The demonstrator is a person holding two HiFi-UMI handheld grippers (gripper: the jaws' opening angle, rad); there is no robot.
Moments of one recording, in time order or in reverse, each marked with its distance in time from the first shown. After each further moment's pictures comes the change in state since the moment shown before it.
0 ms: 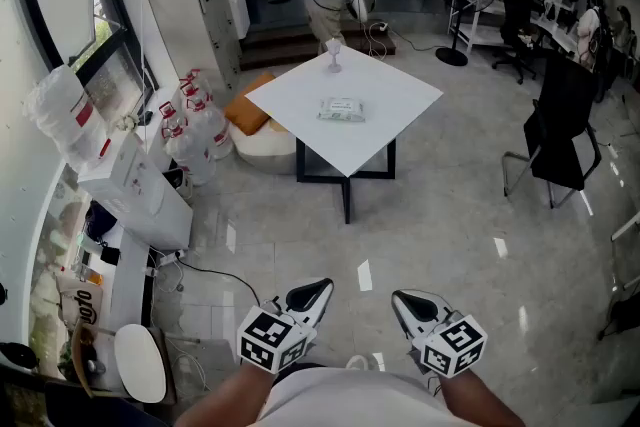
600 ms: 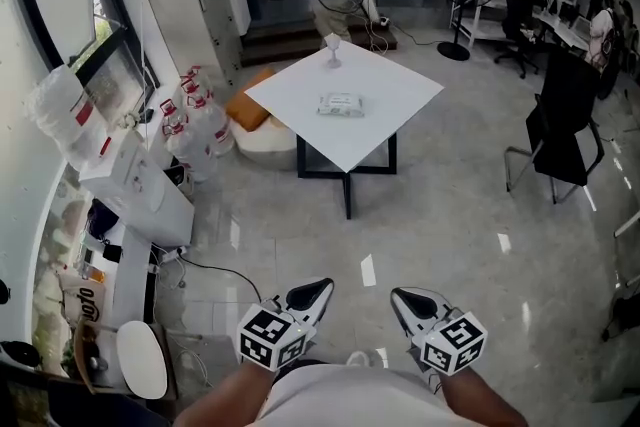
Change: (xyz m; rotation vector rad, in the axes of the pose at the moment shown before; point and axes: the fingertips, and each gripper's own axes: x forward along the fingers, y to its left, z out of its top) left arm 0.009 -0.009 -0.009 -0.046 0.025 -0.007; right arm -0.005 -0.007 -0.003 0.021 -0.002 0.017
